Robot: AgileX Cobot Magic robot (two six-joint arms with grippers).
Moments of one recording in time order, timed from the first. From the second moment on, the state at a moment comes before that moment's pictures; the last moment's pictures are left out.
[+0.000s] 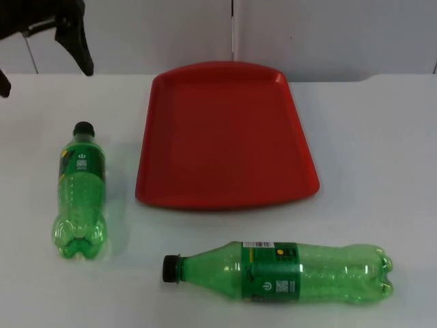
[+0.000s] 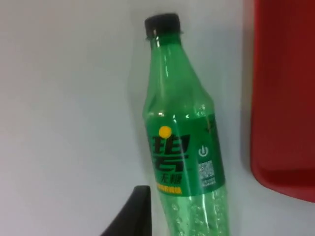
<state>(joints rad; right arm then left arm) 0.12 0.00 -0.52 -0.07 1.08 0.07 -0.04 1.89 -1.51 -0.22 0.99 -0.07</state>
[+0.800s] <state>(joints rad) 0.12 0.00 -0.52 -0.07 1.08 0.07 -0.17 2.10 -1.52 0.02 0.90 -0.39</state>
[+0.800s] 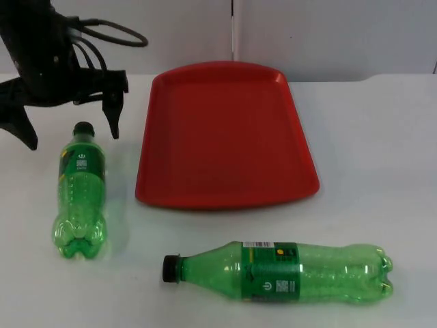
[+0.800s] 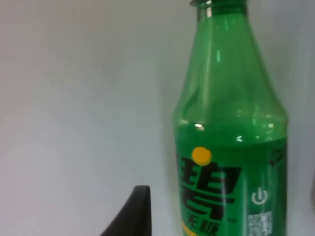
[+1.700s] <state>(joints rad) 0.12 0.00 -0.52 -0.07 1.08 0.08 -0.17 2.29 -1.52 0.00 0.77 -0.41</state>
